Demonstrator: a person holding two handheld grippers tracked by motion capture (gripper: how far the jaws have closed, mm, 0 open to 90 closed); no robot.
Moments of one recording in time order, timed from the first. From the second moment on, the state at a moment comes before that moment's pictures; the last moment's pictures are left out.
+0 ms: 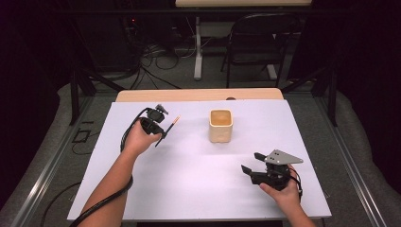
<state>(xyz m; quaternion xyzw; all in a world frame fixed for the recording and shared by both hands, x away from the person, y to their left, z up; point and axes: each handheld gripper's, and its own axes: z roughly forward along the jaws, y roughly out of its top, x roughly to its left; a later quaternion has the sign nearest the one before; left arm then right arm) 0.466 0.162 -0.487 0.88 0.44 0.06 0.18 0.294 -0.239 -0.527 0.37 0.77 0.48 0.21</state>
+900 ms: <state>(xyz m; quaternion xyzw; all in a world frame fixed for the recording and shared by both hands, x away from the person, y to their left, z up) 0.412 0.151 -0.466 0.85 0.38 0.09 0.35 0.295 -0.236 -0.528 0.37 0.77 0.48 0.20</state>
